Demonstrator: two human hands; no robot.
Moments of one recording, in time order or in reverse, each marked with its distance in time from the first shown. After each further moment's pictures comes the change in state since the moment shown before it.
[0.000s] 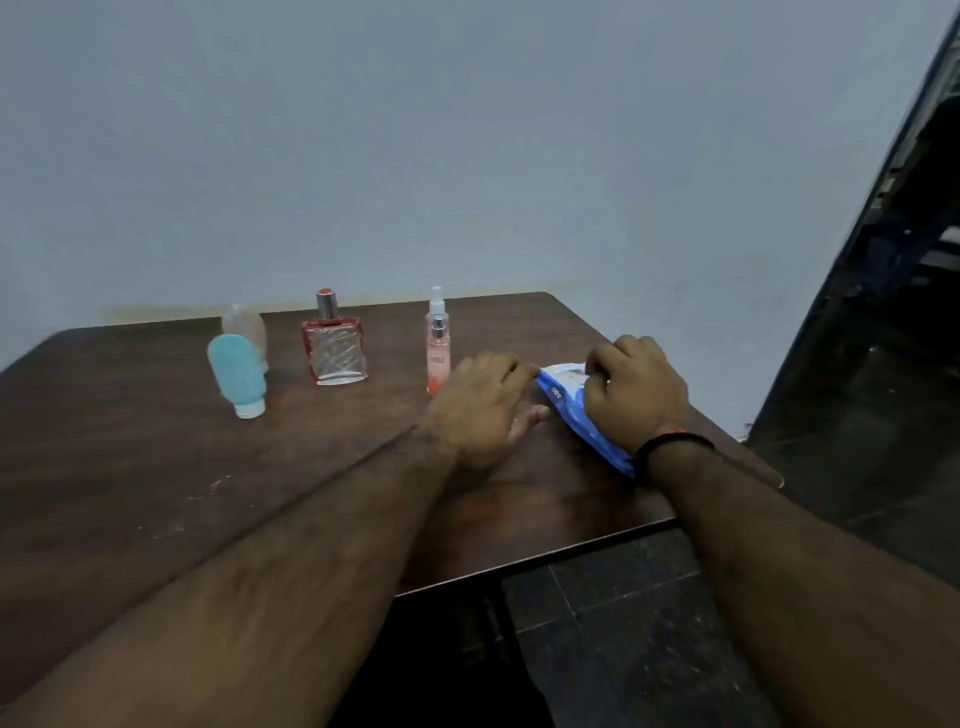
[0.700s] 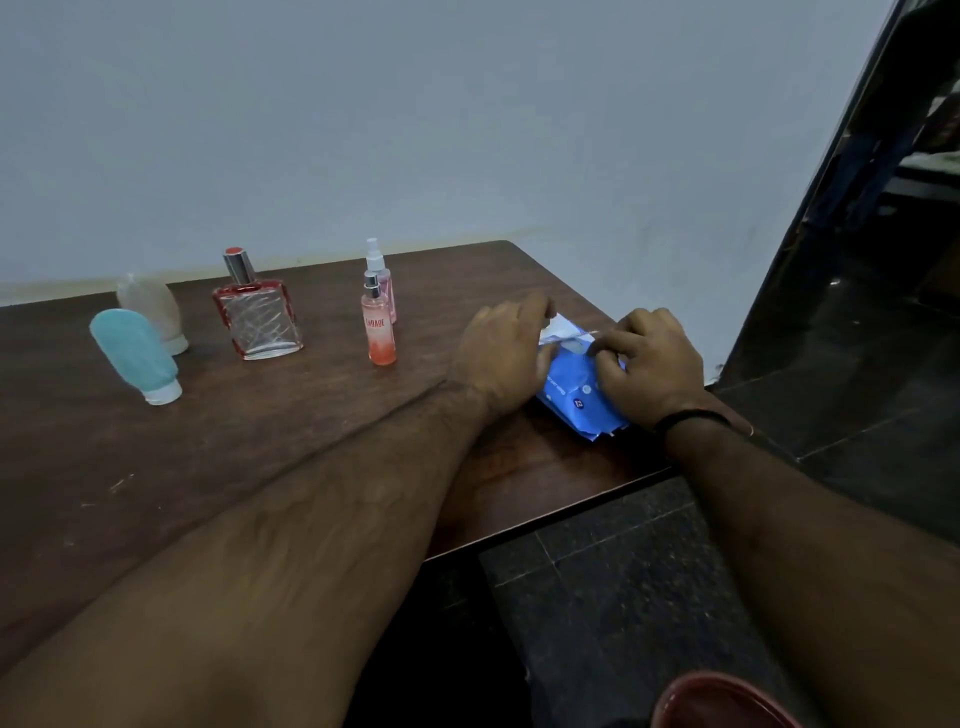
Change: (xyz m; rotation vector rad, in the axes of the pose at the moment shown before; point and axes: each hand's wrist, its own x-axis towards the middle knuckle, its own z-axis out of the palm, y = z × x) left_hand 0.061 0.053 0.038 -0.290 0.099 -0.165; right_hand -0.015 0.072 0.014 0.044 -0.009 0.076
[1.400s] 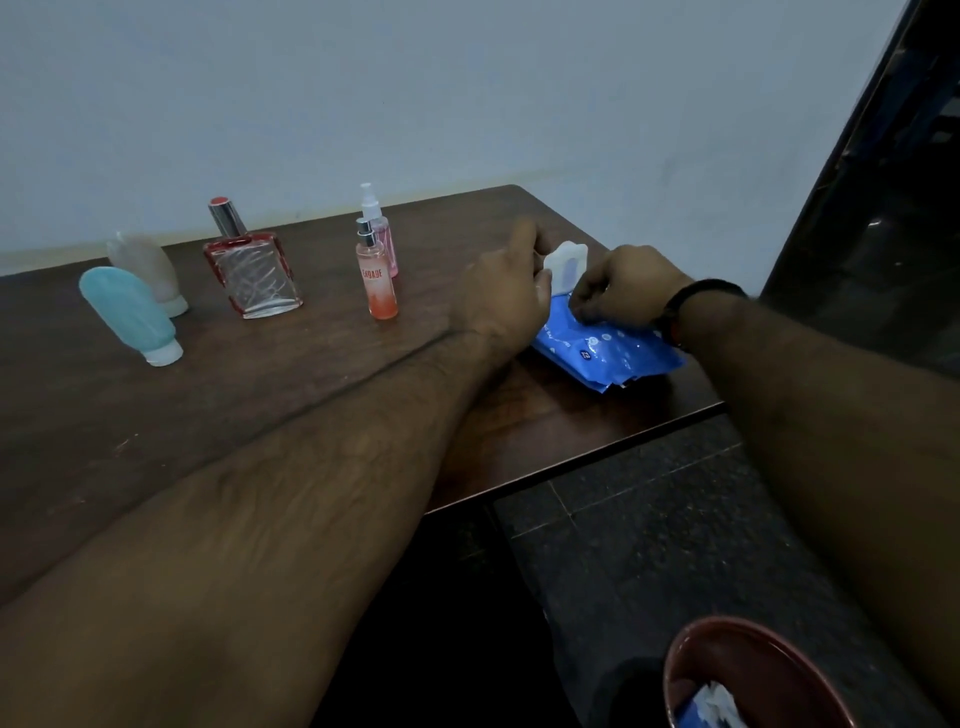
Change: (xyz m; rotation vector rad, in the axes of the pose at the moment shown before) left_hand 0.003 0.006 -0.001 -0.087 0.049 -0.182; right_hand 0.047 -0.012 -0.002 0.103 -0.612 0.122
